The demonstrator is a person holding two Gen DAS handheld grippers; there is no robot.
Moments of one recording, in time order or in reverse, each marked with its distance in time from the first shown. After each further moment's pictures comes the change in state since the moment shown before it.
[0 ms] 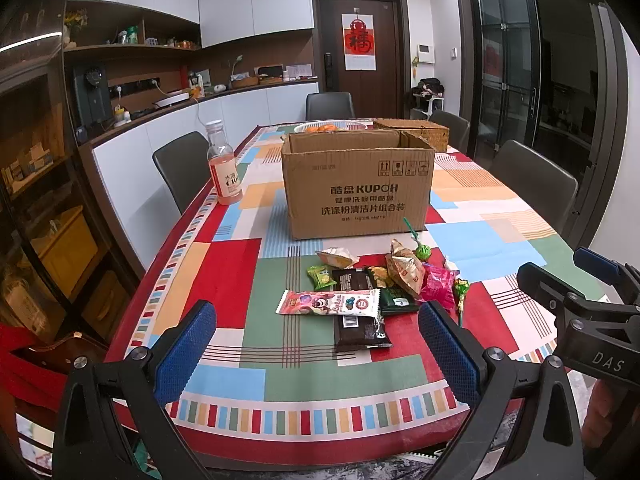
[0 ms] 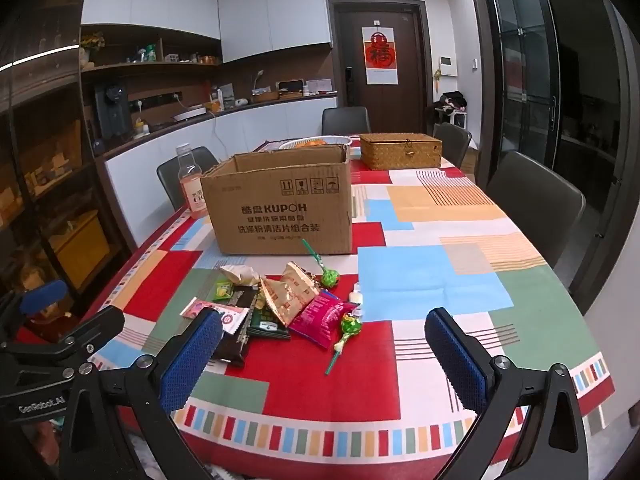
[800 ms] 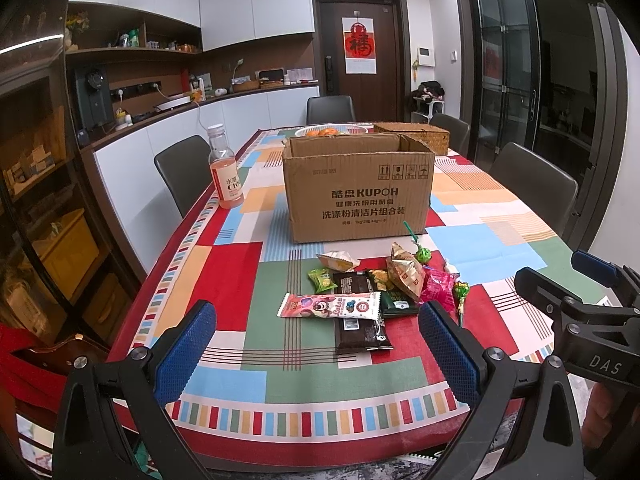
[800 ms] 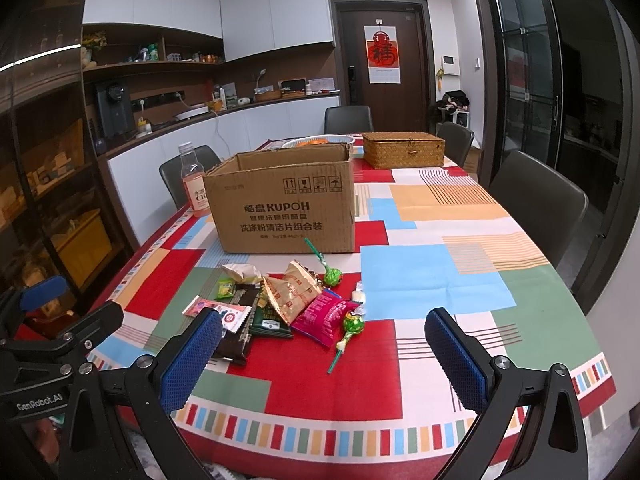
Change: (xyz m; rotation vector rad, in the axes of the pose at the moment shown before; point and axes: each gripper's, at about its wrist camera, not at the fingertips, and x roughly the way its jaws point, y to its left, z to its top) left arm -0.003 0.002 0.006 -0.001 -0.008 0.002; right arm -0.003 0.000 0.000 0.001 0.006 0.011
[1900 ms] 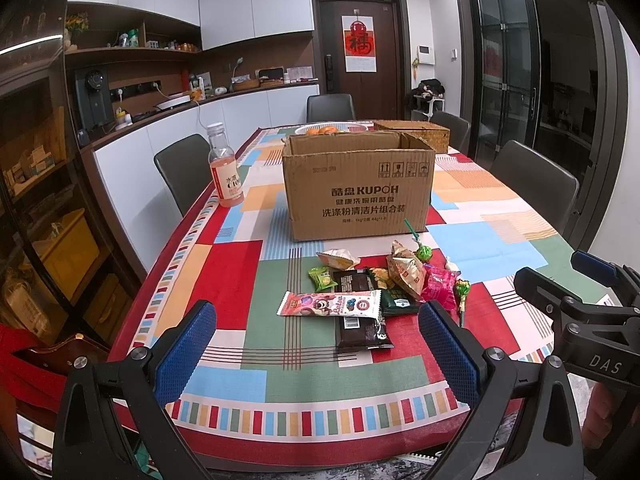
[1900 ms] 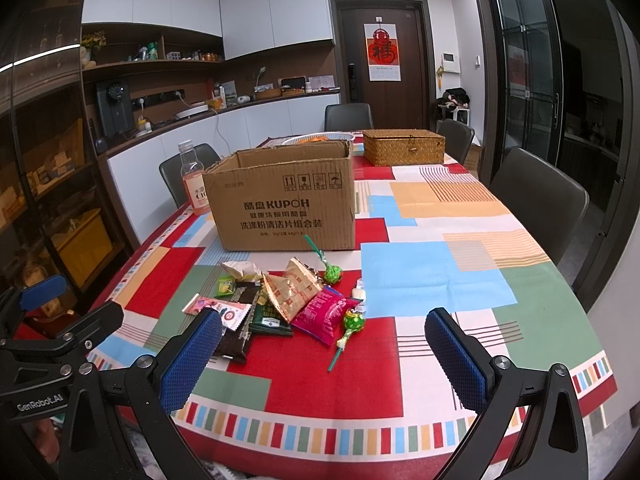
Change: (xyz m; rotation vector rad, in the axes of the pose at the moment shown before) left arm 0.000 -0.001 -0.003 0.003 -0.001 0.003; right arm 0.000 0.000 -0.001 0.001 0.006 0.001
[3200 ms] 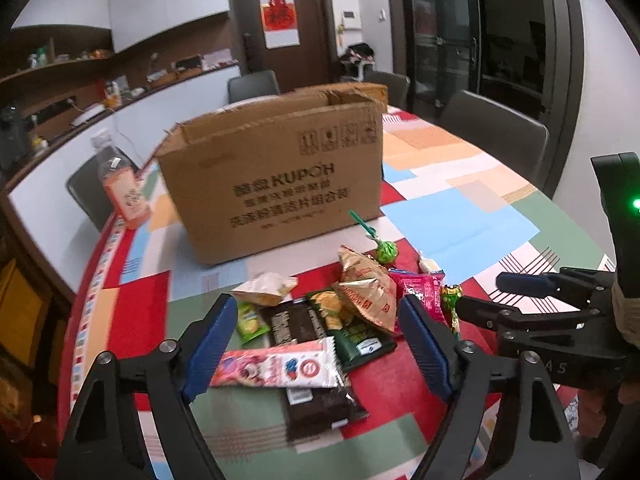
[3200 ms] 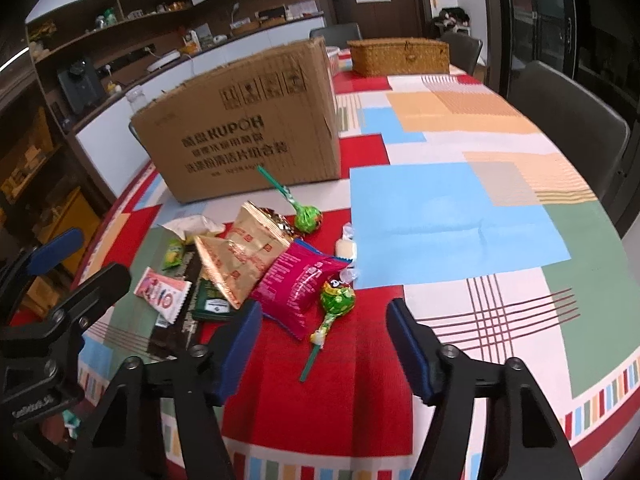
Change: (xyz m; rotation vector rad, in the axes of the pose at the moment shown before) left arm 0.133 -0.050 0.028 0.207 0.098 -0.212; right arm 0.127 -0.039 -0.006 0.111 0.319 0.040
